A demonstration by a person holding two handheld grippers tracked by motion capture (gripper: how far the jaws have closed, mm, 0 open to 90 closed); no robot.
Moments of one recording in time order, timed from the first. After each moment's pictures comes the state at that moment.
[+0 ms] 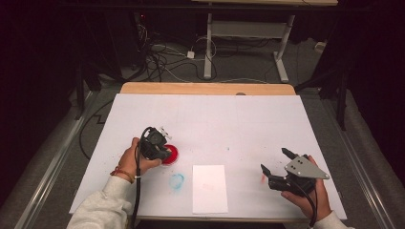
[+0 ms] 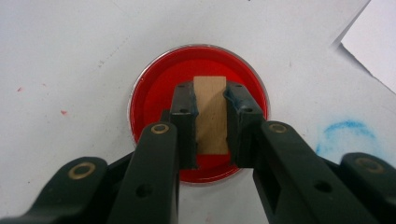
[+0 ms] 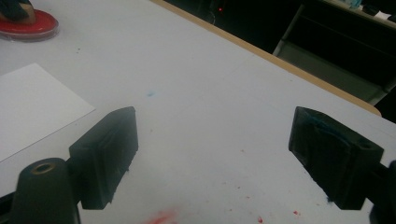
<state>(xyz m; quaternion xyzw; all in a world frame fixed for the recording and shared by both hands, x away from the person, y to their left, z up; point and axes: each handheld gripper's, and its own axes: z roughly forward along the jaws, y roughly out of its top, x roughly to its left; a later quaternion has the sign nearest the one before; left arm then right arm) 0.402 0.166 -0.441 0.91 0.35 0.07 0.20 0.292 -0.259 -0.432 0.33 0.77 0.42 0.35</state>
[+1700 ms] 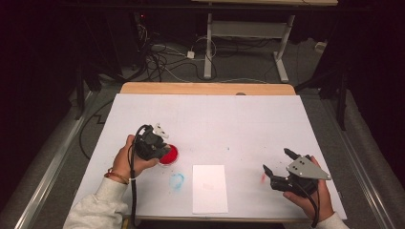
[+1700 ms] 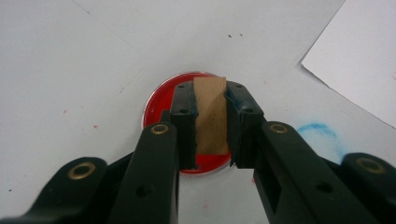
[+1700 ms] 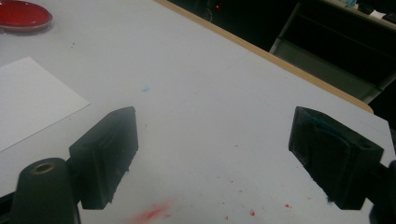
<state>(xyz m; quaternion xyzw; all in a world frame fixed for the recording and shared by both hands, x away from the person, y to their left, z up) 0.382 0.167 -0.410 0.91 0.32 0.12 0.24 0.290 -0.264 -0.431 0.33 0.77 0.41 0.36</state>
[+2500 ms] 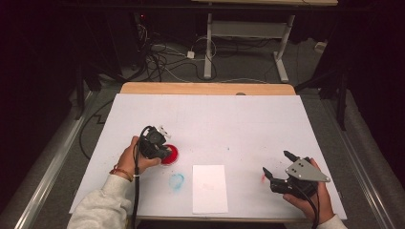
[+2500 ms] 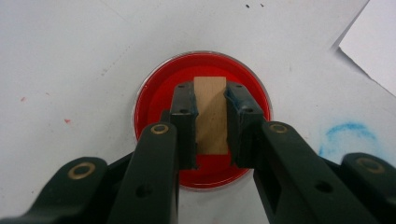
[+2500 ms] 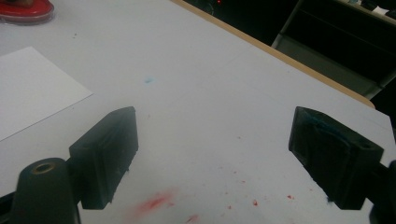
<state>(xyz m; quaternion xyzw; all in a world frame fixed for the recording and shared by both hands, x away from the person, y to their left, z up) 0.405 0.168 -0.440 0.91 0.34 0.07 0.21 0.286 -0.263 -0.434 0.33 0.78 0.40 0.36</state>
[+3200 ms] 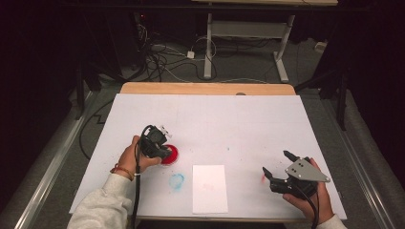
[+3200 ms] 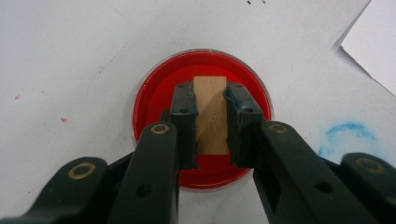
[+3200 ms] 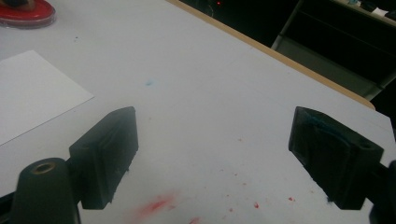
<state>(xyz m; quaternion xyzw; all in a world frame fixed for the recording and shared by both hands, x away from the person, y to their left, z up) 0.409 0.166 -0.441 0.92 0.34 0.06 0.20 0.286 -0.262 -0.434 0.33 0.78 0.40 0.36</state>
